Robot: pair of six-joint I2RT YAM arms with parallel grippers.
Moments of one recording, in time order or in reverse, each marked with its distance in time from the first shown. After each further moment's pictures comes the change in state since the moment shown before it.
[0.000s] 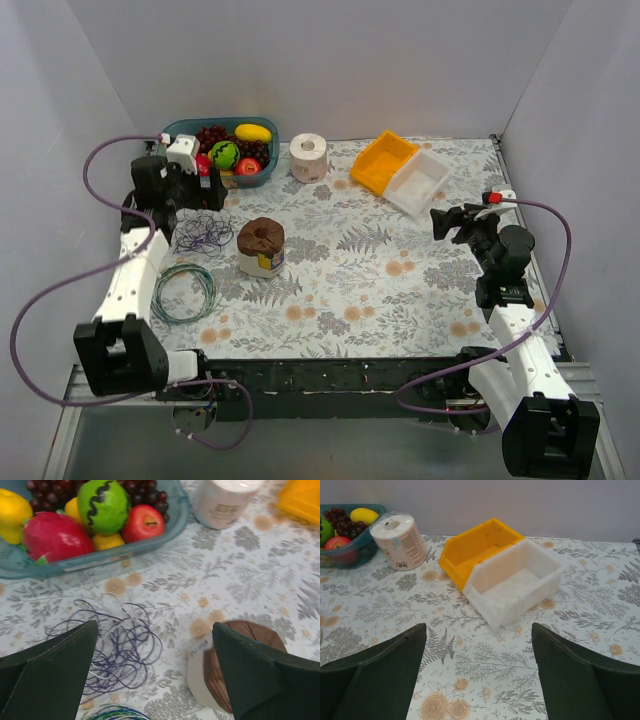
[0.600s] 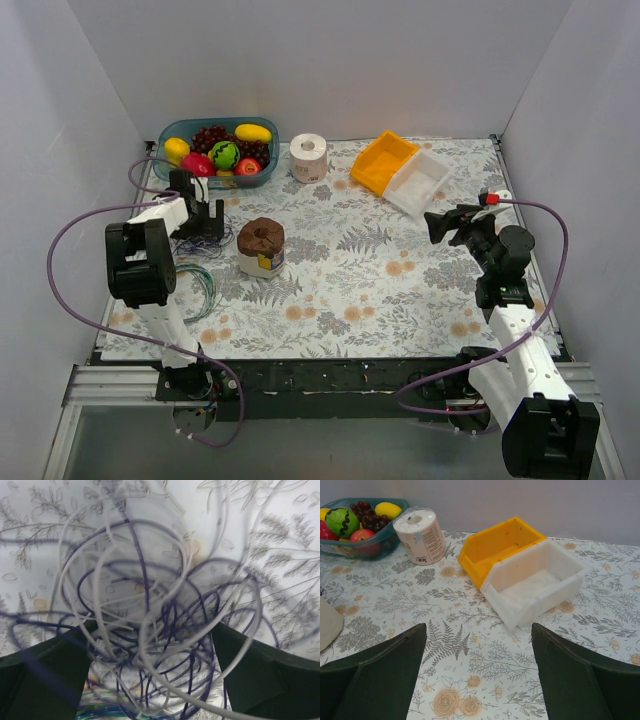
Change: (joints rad) left arm 0.011 0.663 0.241 -0.248 -0.422 -0.029; right arm 0.001 -0.007 0.002 0.000 -0.113 0.012
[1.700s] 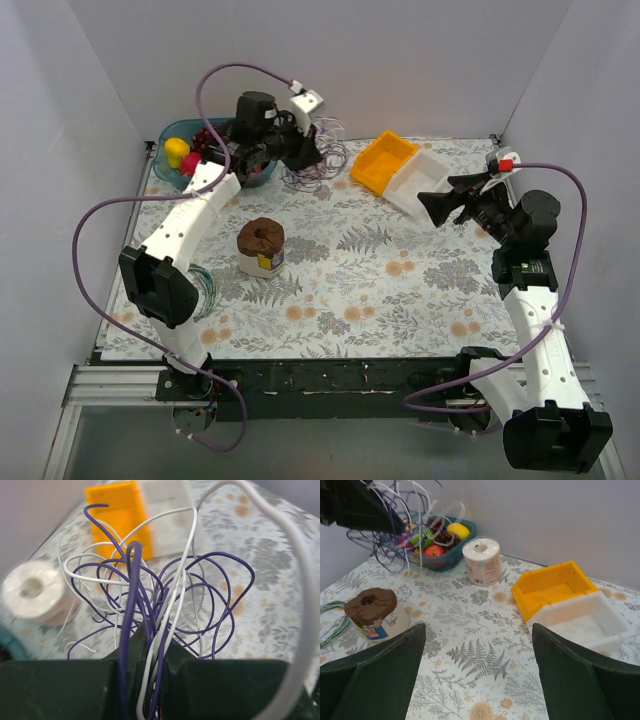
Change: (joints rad) left arm -0.493 -0.089 0.631 -0.114 0.512 0.094; right arm 0.002 0.050 0.332 -0.244 -0.247 0.029
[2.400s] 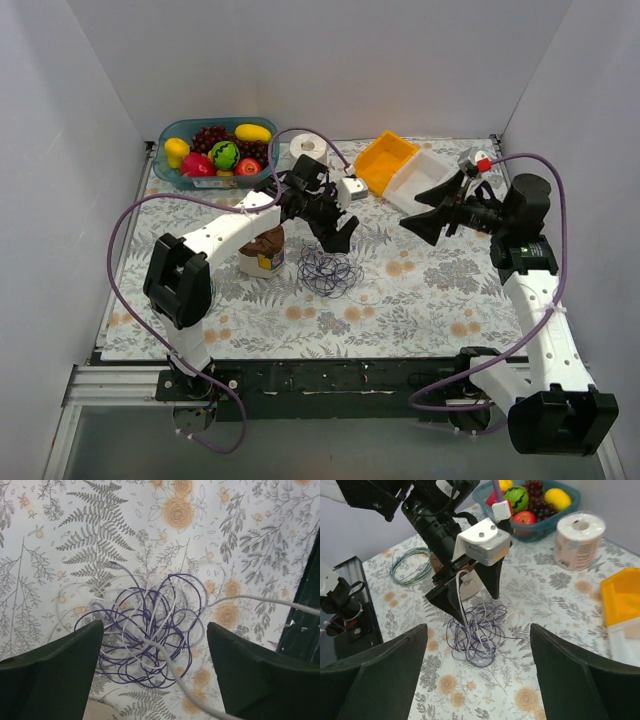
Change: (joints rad) left arm -0.249 0.051 -0.301 -0.084 0.037 0.148; right arm 0.019 0.072 0.158 -0.212 -0.431 -0.080
